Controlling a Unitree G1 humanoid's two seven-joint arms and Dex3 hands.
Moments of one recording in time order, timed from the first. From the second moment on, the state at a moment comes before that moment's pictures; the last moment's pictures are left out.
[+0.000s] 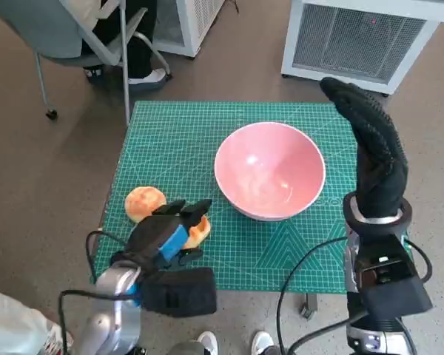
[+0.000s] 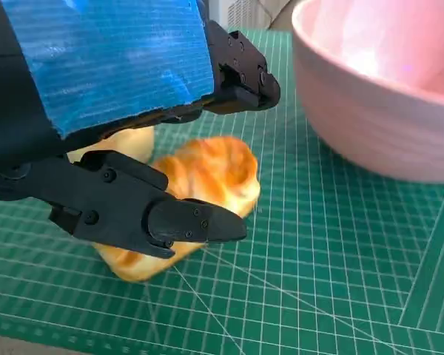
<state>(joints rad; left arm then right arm) -0.12 0.39 -0.41 -0.32 0.86 0.48 -0.43 -0.55 -0.15 -0.07 0.25 -0.04 -0.83 0.04</state>
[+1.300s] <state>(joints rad) -0.16 0.35 -0.36 -0.10 0.76 0.30 -0.24 -0.53 -0.15 -0.06 0.22 -0.03 -0.83 0.04</state>
